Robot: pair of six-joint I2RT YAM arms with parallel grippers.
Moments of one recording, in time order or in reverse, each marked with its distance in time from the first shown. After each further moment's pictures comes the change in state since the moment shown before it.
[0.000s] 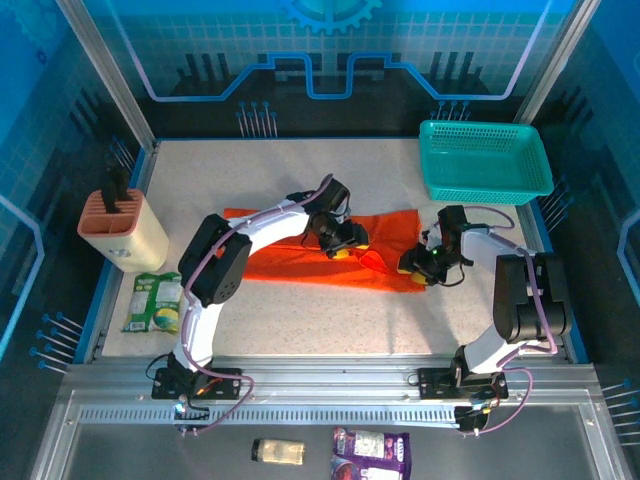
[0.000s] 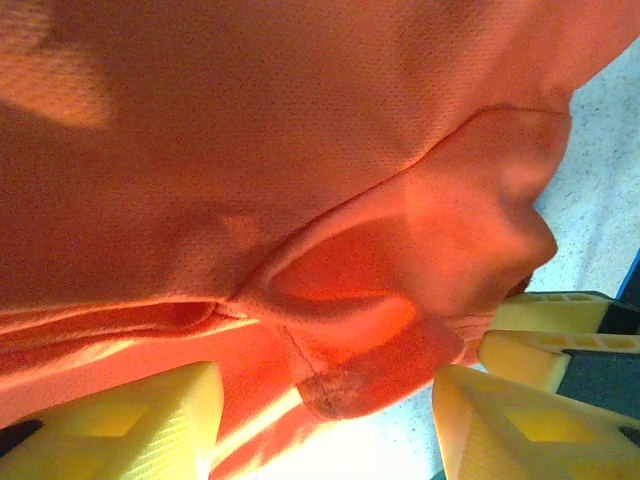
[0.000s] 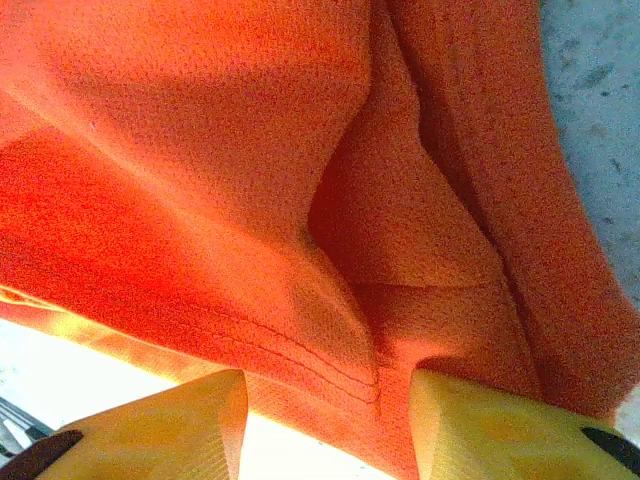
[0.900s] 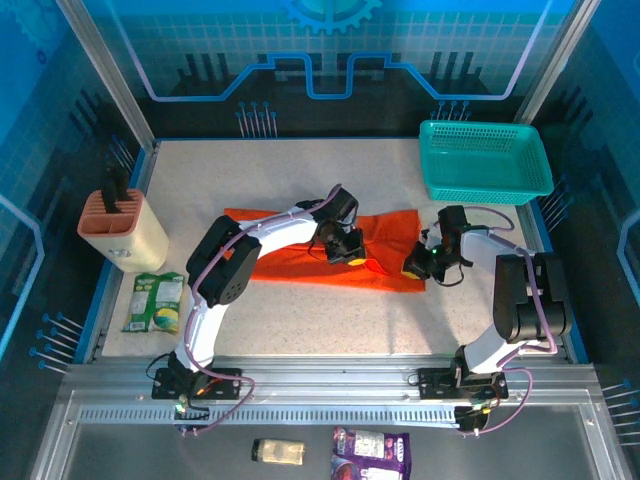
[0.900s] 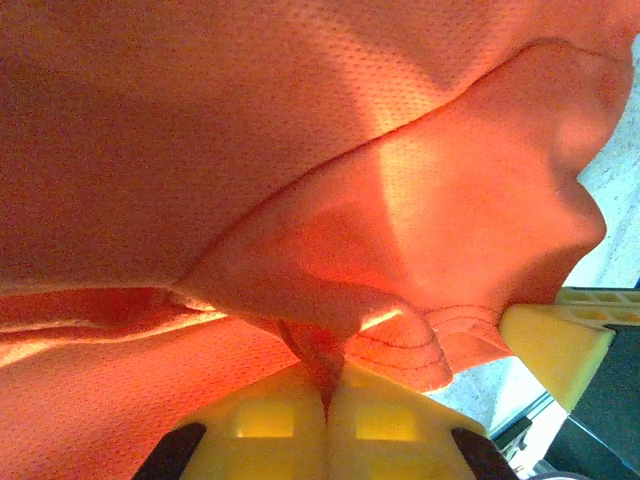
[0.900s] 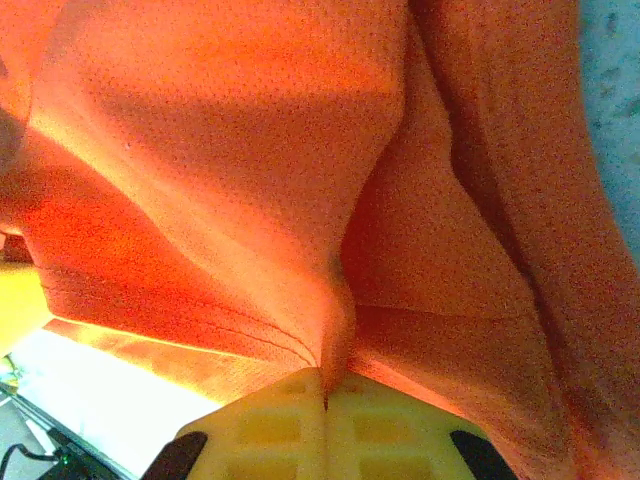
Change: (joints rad) left arm -0.043 0.021 -0.021 0.030 0.010 -0.048; right arm -0.002 -0.004 -0.014 0.048 -0.031 0.026
